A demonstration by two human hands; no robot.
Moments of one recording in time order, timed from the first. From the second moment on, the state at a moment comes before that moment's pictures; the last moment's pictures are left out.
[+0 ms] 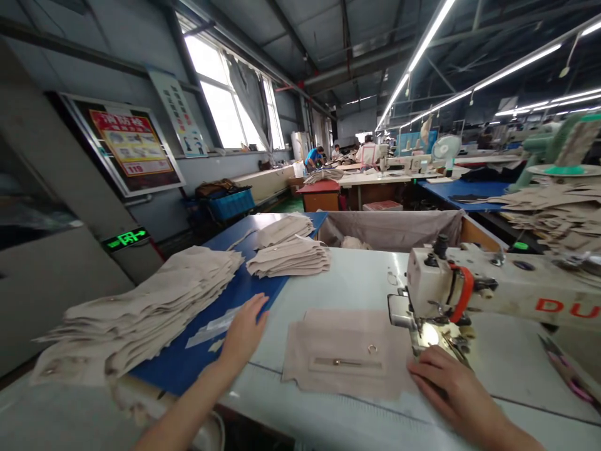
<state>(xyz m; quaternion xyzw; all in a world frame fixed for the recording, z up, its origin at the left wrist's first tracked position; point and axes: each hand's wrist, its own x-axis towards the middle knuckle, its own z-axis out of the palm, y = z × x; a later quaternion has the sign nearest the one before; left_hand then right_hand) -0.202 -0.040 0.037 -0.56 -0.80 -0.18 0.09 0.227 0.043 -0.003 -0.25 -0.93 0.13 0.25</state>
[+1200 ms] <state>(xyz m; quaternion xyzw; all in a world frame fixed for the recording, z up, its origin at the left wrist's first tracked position) -0.267 -0.049 0.020 -0.53 -0.81 -0.19 0.17 0.230 0.046 -0.010 -0.26 -0.92 0.10 0.27</state>
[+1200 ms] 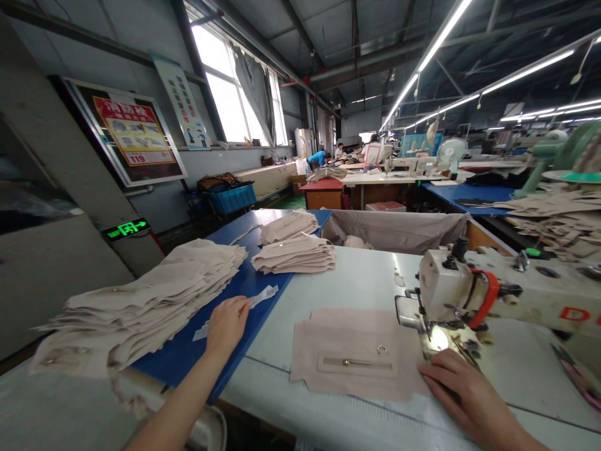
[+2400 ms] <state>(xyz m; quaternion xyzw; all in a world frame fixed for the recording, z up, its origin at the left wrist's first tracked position) -0.024 0.025 0.001 -0.86 -0.48 -0.14 0.04 0.224 0.049 0.003 -0.27 -0.92 0.04 0.27</state>
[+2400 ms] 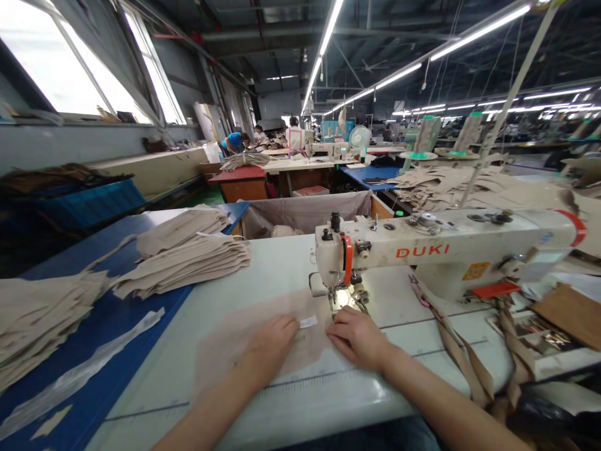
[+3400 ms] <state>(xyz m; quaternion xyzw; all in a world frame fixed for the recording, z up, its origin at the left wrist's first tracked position) 0.027 0.056 -0.006 -0.90 -0.41 -0.14 0.03 0.227 0.055 0.000 -0.29 -0.92 0.03 0.26</state>
